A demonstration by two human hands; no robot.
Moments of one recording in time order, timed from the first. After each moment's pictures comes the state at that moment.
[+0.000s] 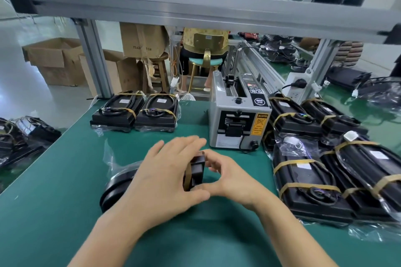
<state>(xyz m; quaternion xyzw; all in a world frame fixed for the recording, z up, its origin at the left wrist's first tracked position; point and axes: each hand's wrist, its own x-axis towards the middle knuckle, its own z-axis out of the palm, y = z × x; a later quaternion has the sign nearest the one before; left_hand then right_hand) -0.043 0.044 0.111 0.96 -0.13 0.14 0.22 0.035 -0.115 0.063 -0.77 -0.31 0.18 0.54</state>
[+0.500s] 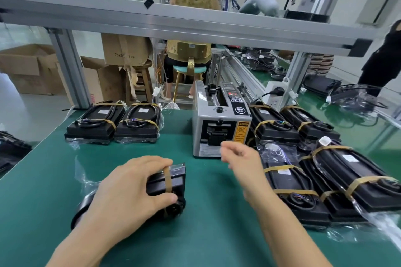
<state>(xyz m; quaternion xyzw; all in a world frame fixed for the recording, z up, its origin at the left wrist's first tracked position) -0.038 0.062 0.105 0.95 -0.03 0.13 0.28 0.064 -0.148 0.075 -0.76 0.01 -0.02 0.64</state>
